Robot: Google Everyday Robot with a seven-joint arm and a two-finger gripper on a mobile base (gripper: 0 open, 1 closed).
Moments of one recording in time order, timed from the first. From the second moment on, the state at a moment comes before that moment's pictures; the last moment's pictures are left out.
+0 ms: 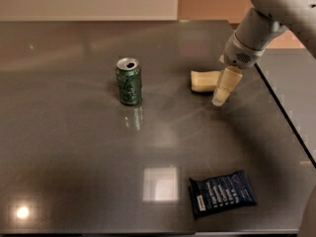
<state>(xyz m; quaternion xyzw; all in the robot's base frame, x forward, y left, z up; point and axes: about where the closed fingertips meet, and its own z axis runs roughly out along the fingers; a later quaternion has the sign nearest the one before) 0.627 -0.185 0.846 -0.59 0.79 0.05 0.15</state>
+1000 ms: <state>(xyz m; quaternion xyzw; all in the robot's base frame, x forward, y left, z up) 0.632 -0.183 0.828 -0.59 0.80 0.06 0.13</state>
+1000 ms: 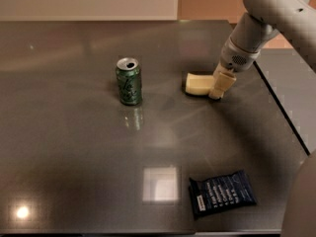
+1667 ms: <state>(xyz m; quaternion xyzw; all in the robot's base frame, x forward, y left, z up) 0.620 -0.157 0.849 -0.61 0.78 0.08 0.14</state>
